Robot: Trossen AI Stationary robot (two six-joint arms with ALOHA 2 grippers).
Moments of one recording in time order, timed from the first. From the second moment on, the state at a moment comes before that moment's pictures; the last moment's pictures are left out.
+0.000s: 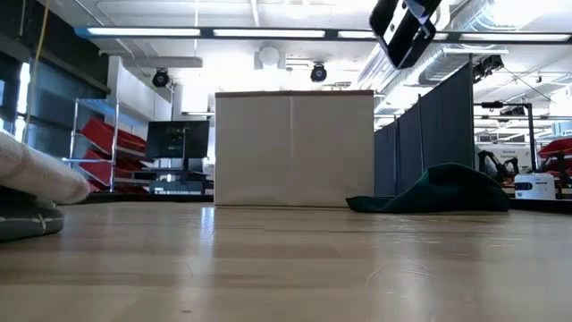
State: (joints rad) left arm -1.30 1.68 0.94 -0.69 -0.56 -1.72; right arm 0.63 1.79 0.93 0.55 0.39 0.44
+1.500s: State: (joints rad) left arm -1.14 1.67 1.12 -1.06 -0.50 -1.59; right arm 0.73 1.73 0.93 0.52 0.47 0.41
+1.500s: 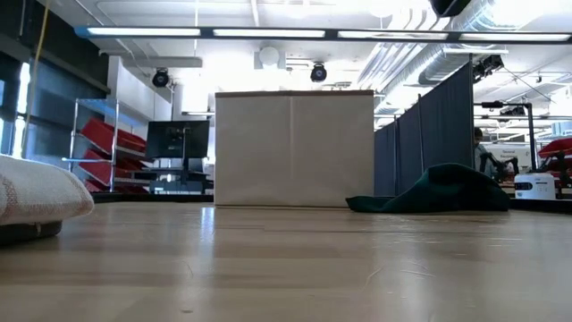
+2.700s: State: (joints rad) left arm -0.84 1.47 1.12 -1.15 -1.00 -1.23; right arm 0.62 1.16 0.93 -0.67 0.49 0.86
